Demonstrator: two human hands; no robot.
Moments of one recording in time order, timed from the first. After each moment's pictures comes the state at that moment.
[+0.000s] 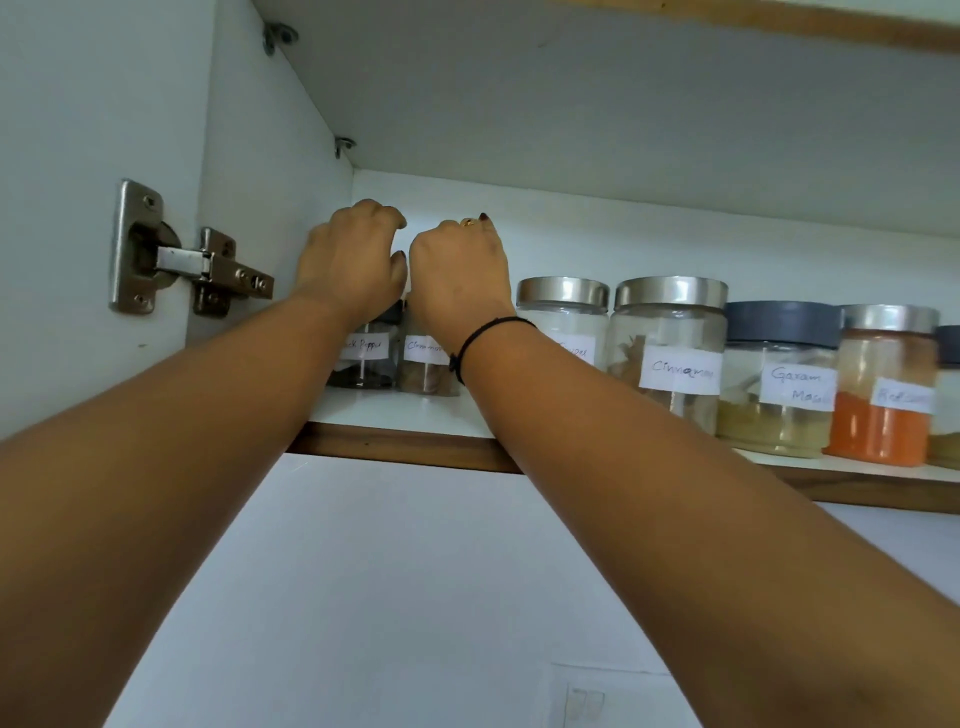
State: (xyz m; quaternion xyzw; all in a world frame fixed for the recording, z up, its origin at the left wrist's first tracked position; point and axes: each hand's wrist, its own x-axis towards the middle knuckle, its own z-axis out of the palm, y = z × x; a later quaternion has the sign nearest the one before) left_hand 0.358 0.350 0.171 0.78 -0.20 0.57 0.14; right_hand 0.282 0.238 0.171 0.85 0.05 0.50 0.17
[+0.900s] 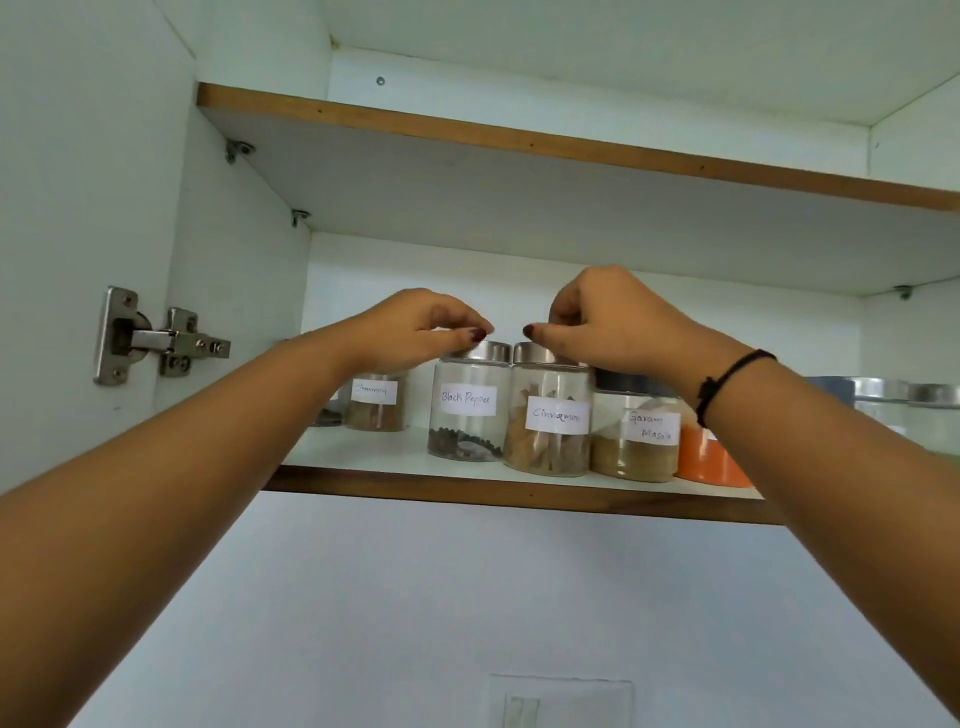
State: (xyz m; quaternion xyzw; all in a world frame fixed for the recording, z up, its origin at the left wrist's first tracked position) left_hand 0.241 0.283 0.177 0.80 -0.47 0.26 0.26; right_hand 0.126 0.083 0.200 0.92 0.06 0.39 -0.01
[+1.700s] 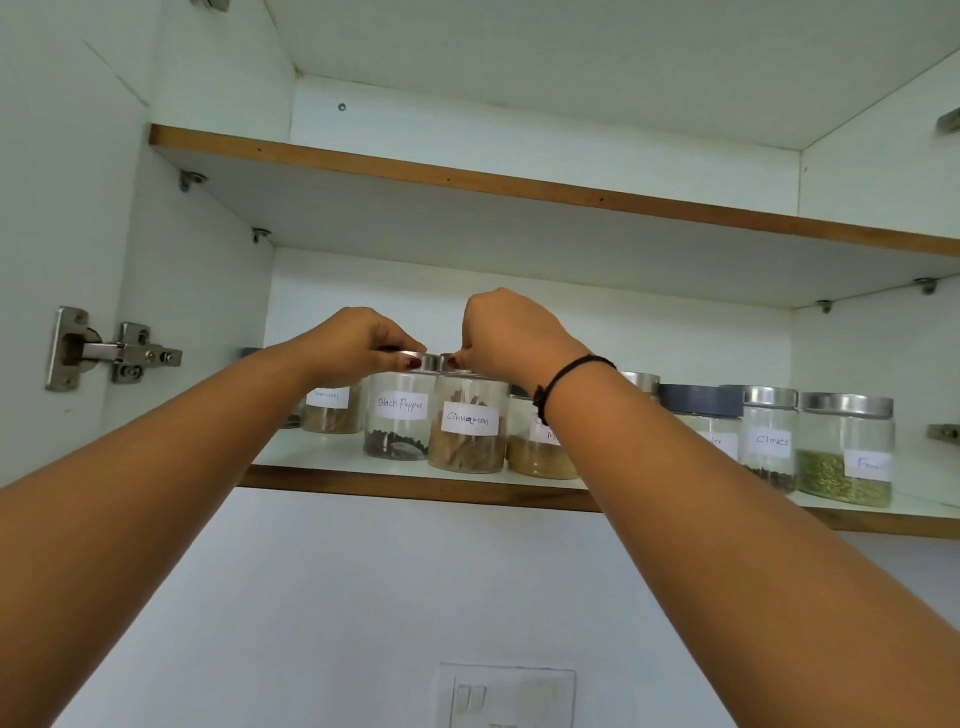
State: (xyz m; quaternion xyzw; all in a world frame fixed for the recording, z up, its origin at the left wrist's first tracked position) left_hand 0.211 0.262 0.176 0.86 -0.36 0.27 0.25; right_hand 0.119 0.096 0.204 0.92 0.03 0.38 0.10
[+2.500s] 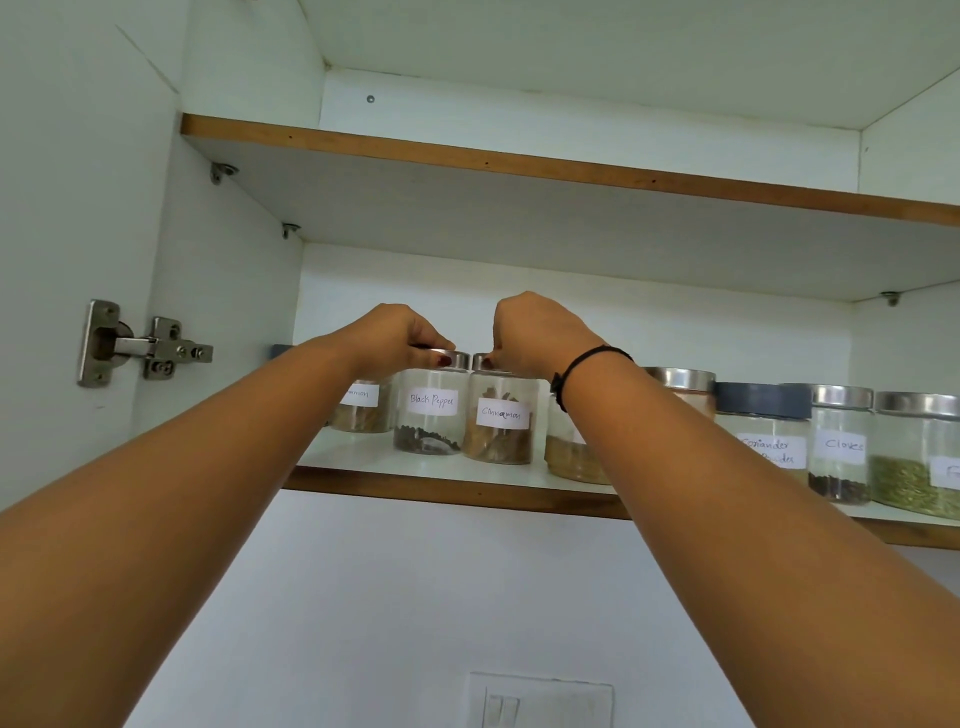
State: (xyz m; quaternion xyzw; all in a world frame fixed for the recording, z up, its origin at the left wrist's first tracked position) left_hand 0.247 0.259 0.180 0.86 -0.36 0.26 0.24; right_hand 0.171 0.087 0.204 0.92 0.03 0.36 0.12
